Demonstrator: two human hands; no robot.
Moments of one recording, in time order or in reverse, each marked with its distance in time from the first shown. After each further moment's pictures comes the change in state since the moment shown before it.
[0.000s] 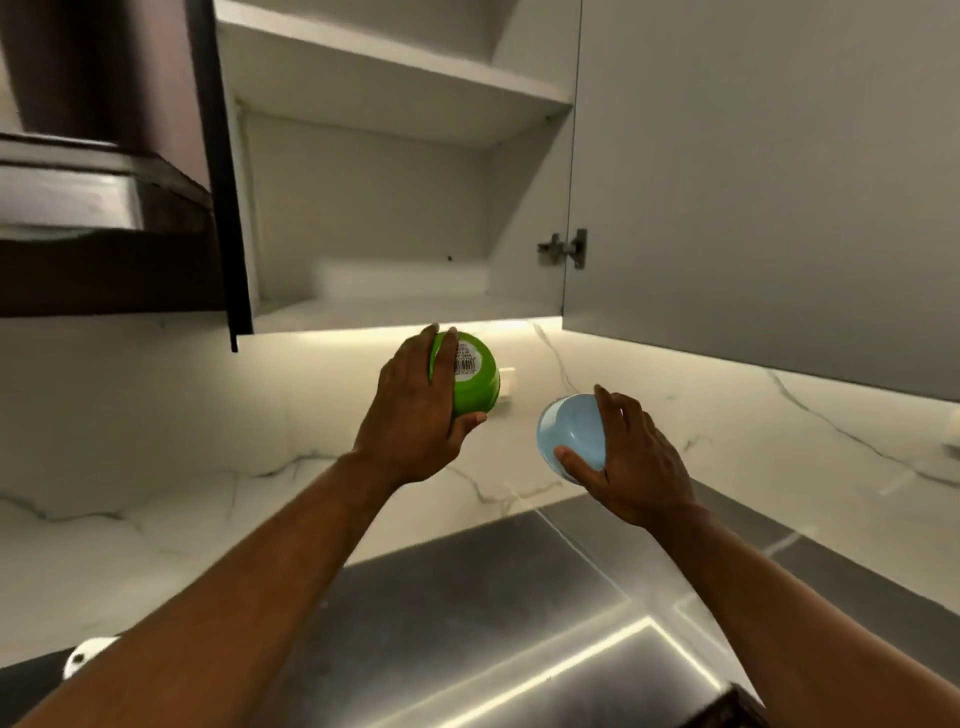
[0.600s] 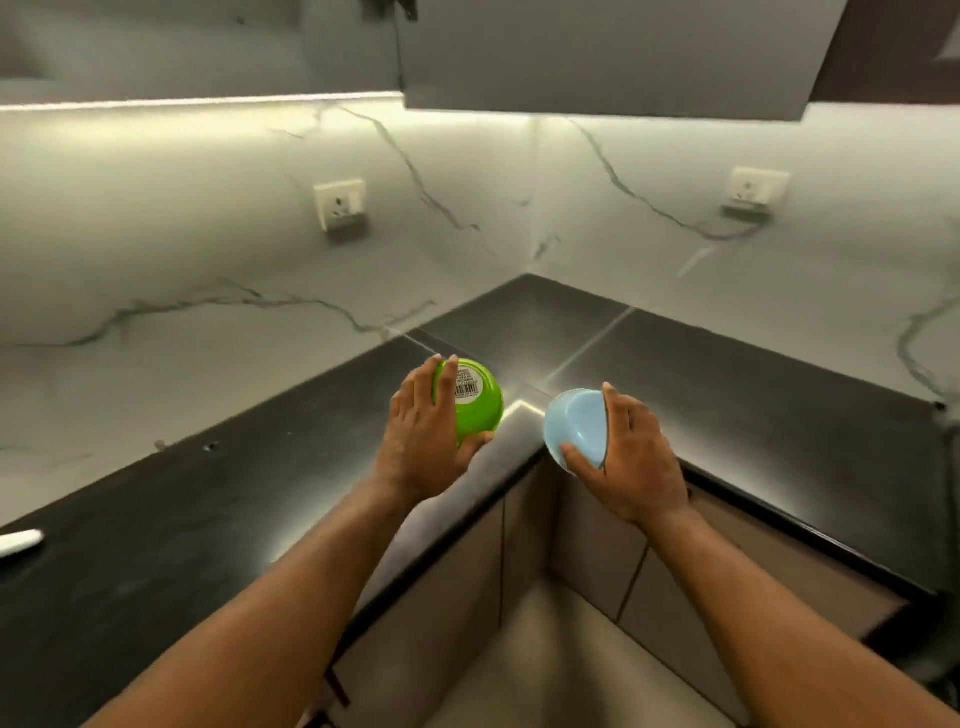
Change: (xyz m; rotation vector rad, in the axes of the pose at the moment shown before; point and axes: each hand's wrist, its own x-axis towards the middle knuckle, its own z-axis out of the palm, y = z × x) left_hand -0.195 0.139 0.084 -0.478 -0.352 0.051; right_hand -0.287 0.020 -0.034 -0.141 -0.198 0.493
